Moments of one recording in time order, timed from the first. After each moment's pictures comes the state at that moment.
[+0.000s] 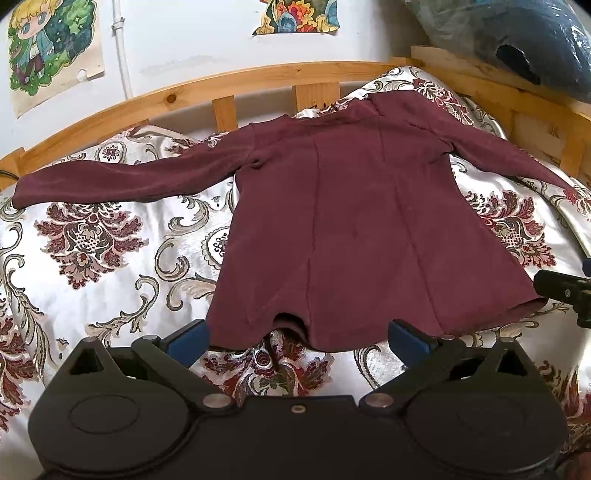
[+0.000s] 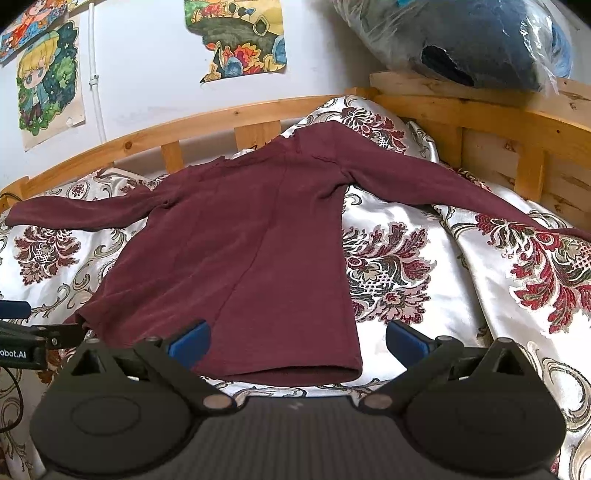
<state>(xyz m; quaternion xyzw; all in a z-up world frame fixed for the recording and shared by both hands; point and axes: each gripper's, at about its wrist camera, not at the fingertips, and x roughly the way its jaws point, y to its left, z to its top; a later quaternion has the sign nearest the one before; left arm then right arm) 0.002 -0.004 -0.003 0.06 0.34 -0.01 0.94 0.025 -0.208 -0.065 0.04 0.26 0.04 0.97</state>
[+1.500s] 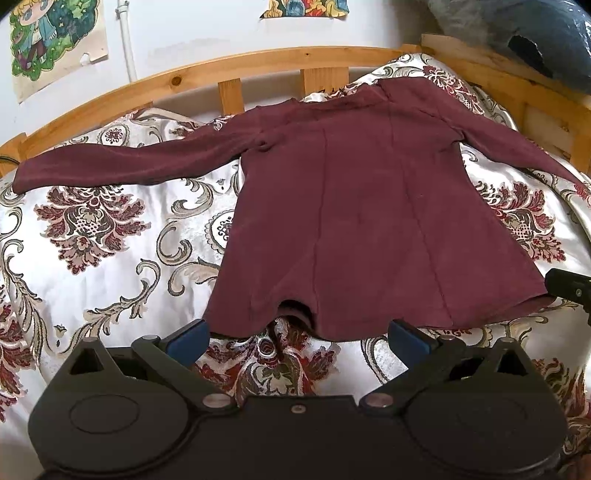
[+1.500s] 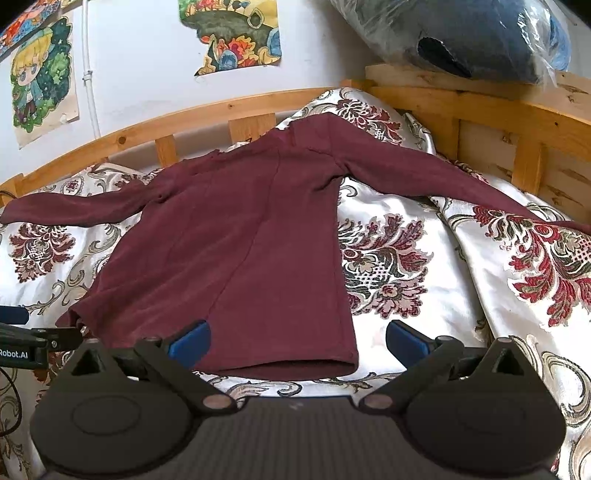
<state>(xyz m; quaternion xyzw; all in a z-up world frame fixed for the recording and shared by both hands) 0.010 -0.002 -0.010 0.05 0.36 0.00 0.93 0.030 -0.209 -0.066 0.04 0.27 0.03 0.96</state>
